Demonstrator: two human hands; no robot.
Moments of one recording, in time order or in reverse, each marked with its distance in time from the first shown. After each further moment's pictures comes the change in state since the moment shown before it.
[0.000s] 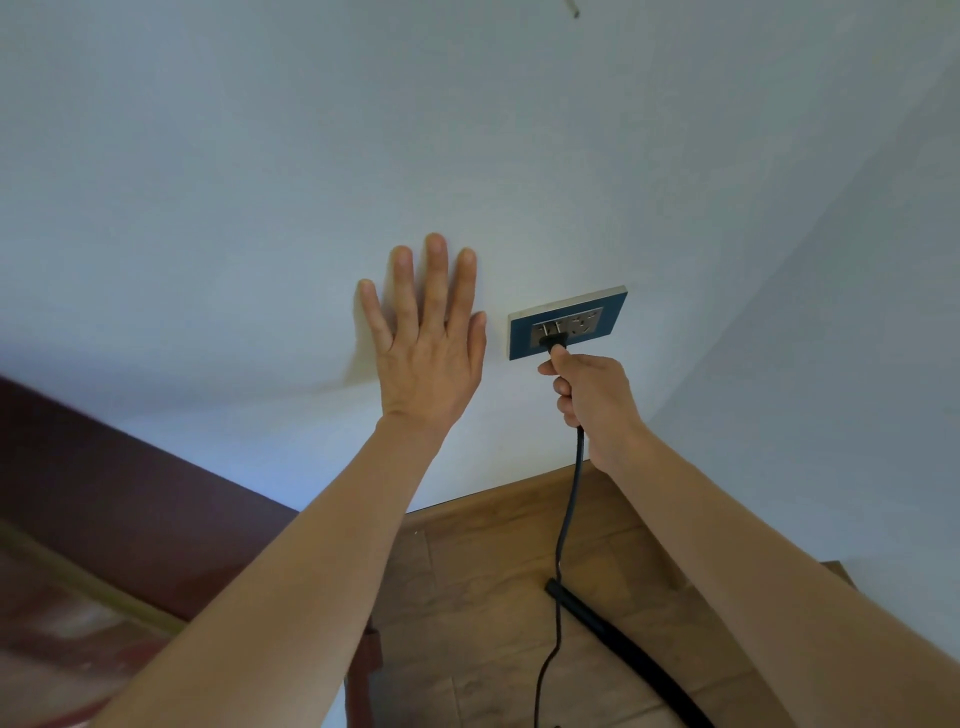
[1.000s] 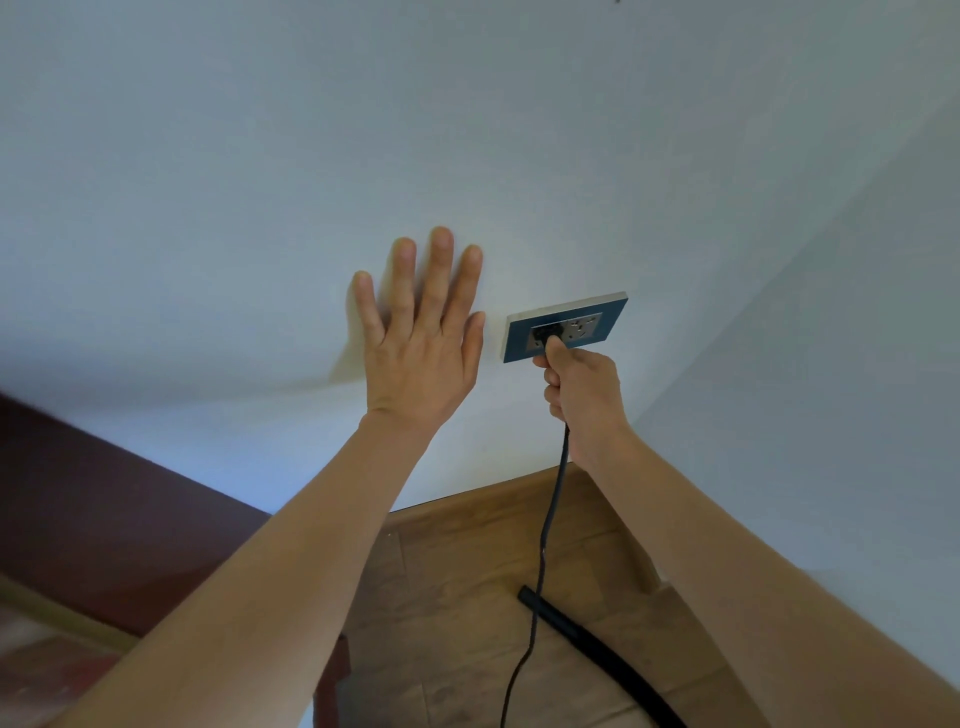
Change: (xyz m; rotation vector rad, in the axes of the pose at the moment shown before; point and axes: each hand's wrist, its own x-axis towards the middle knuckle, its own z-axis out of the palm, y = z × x) left_hand -0.001 -0.005 0.010 -0.024 0.091 0.031; right_hand 0.007 -0.003 0.018 0.060 0.117 -0.022
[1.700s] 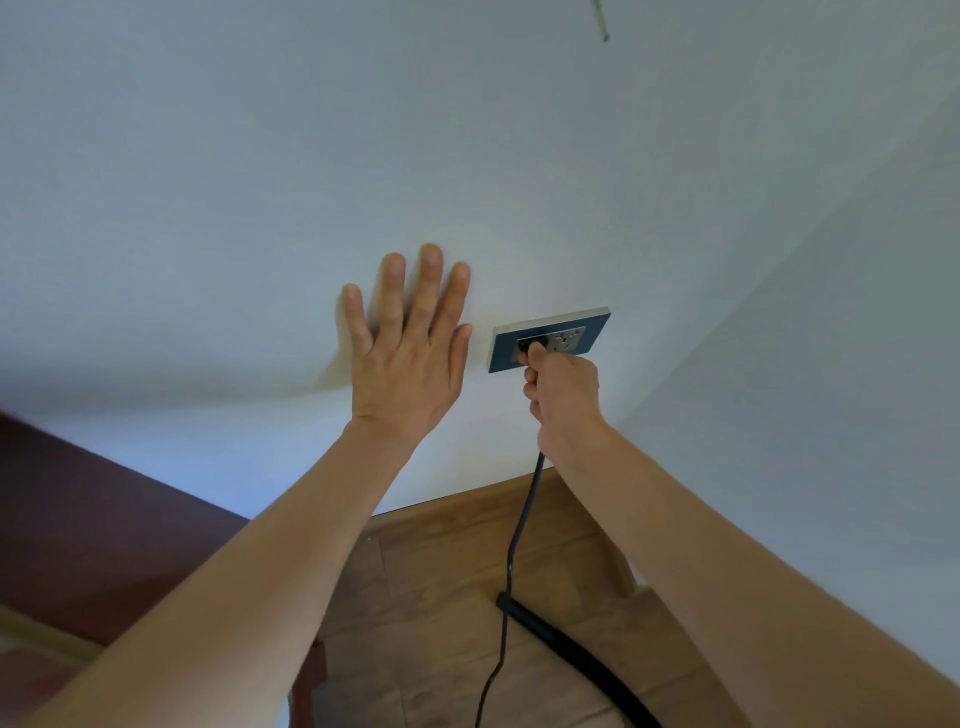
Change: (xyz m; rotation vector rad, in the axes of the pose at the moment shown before) left_hand 0.000 -0.002 0.005 0.016 0.026 0.021; right_hand 0.002 -0.016 0.010 0.094 0.080 0.123
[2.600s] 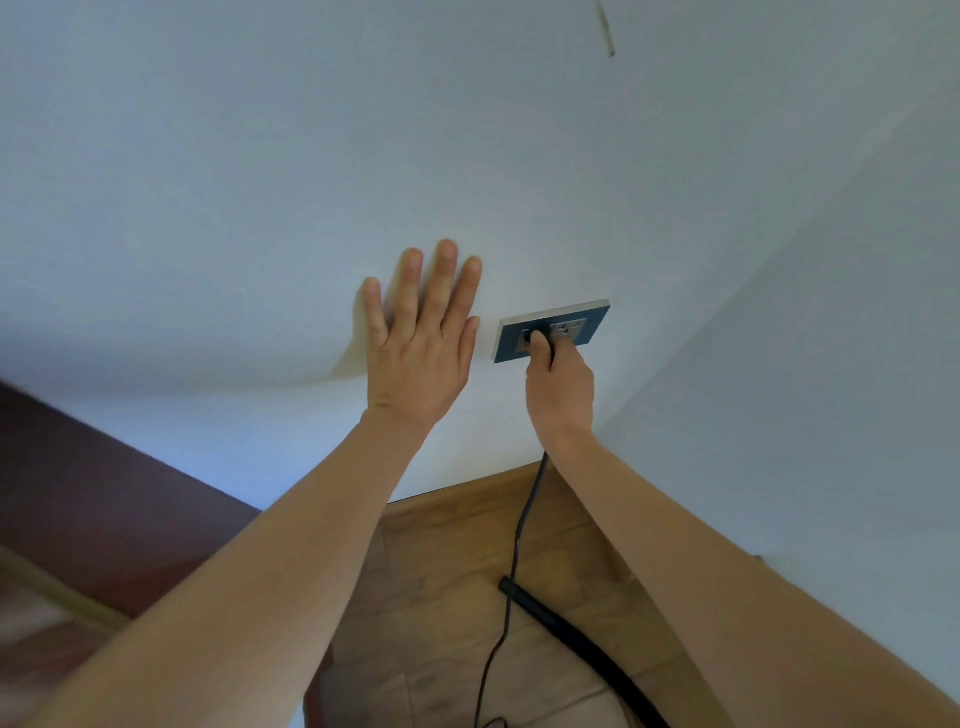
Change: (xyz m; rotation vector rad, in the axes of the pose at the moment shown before) left_hand -0.001 -0.001 -0.003 0.002 0.018 -0.006; right_hand 0.004 0.026 -0.001 -0.532 0.092 -0.499
